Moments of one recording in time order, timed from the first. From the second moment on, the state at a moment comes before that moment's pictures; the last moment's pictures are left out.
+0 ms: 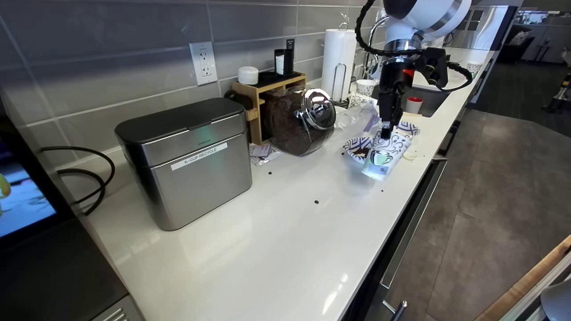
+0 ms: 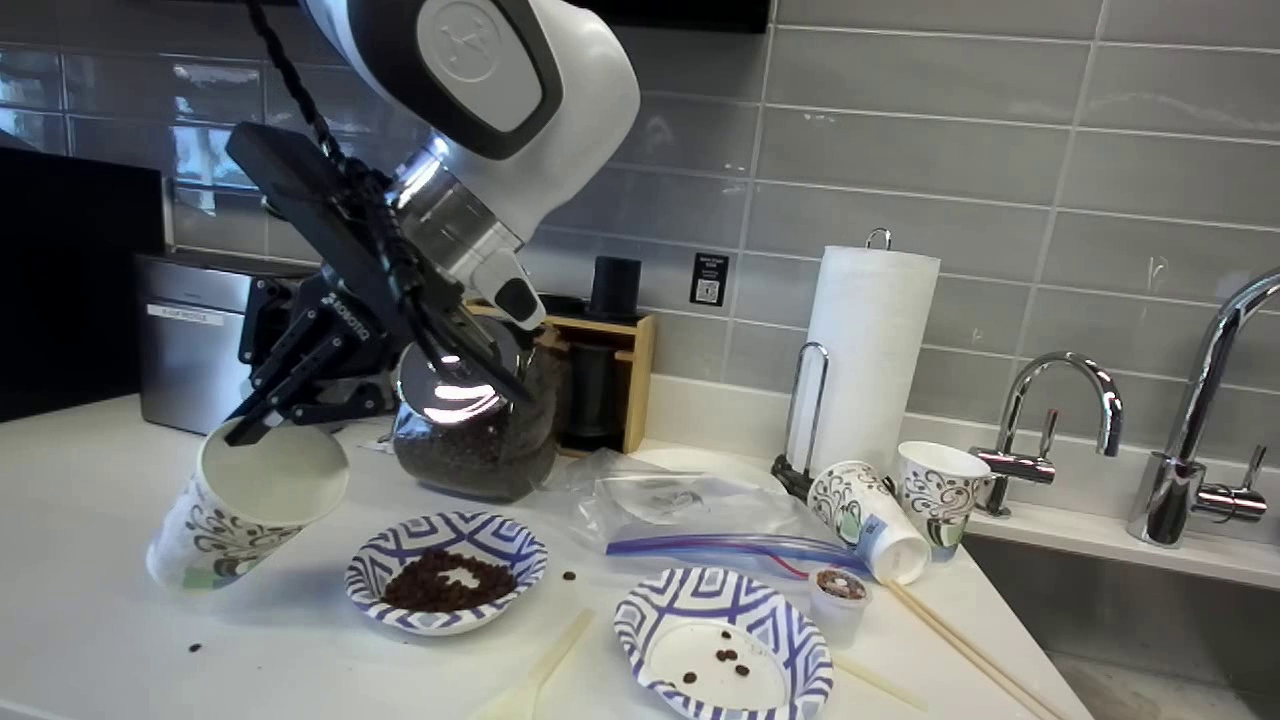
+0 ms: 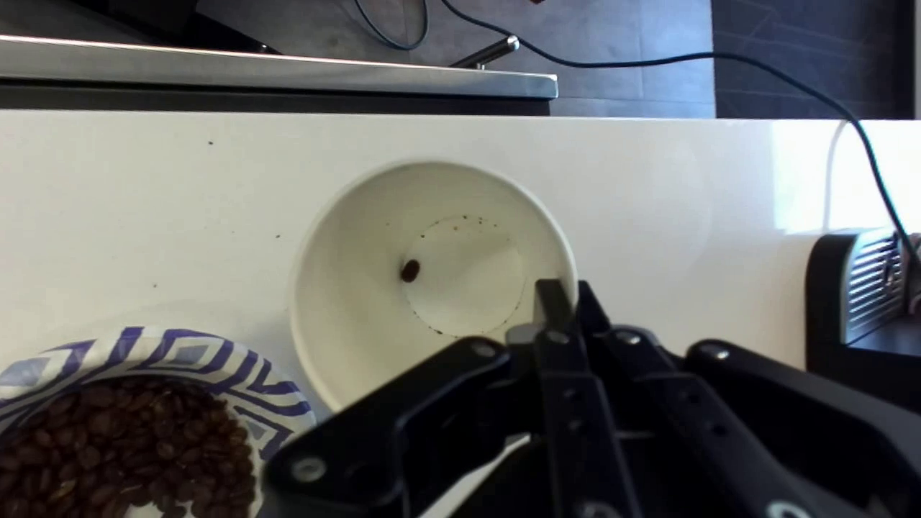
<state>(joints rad) 0.00 0.07 0.03 -2.15 0.47 1.71 -0.55</state>
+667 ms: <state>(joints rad) -0.07 0.16 -0.01 -2.07 0.57 1.57 -0.93</state>
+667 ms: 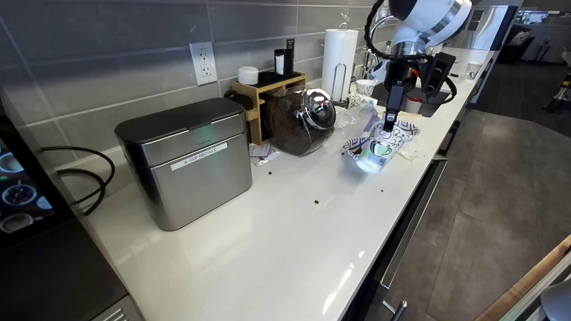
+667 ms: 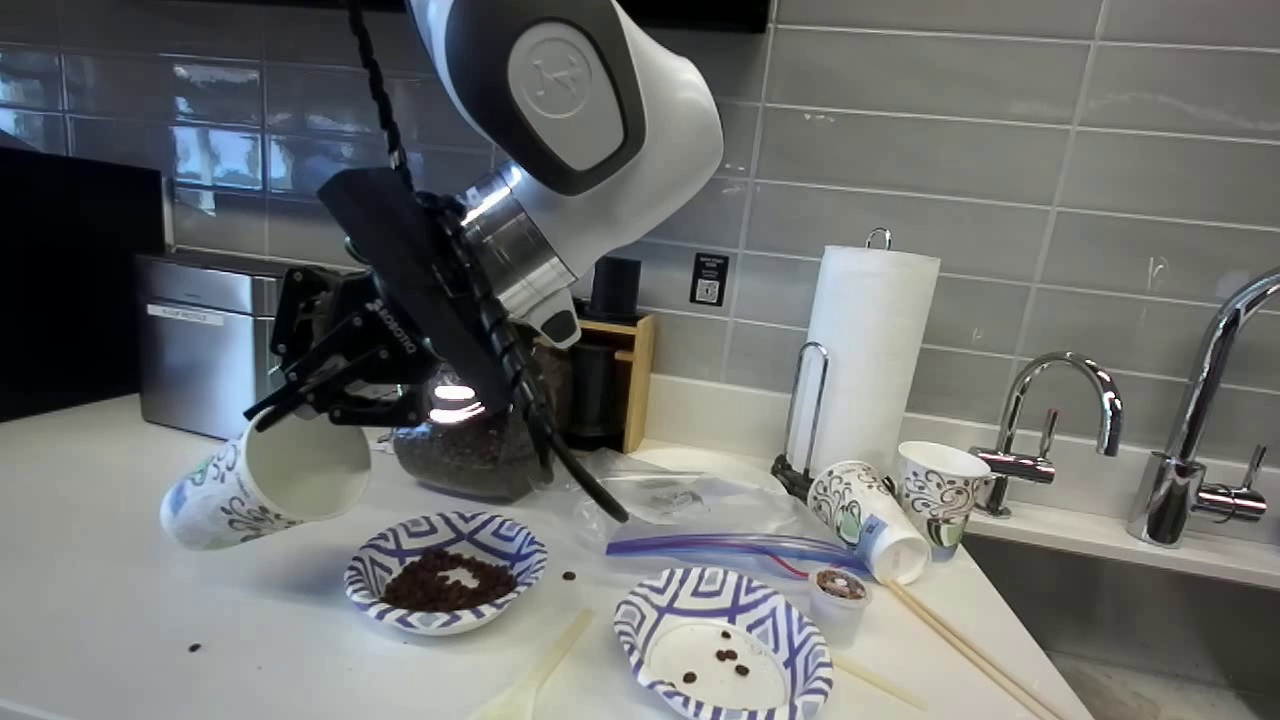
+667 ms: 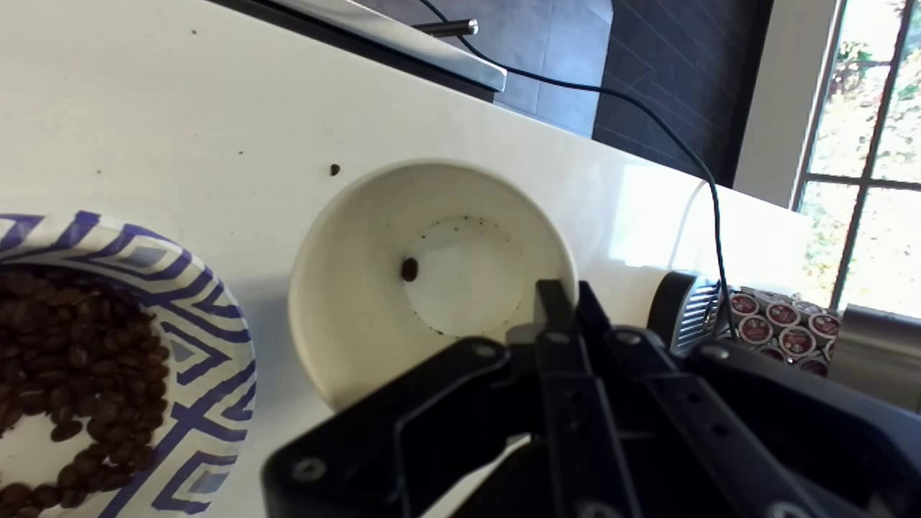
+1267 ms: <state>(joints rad) -0.09 0.16 -0.02 -2.07 0.57 1.56 -1.09</state>
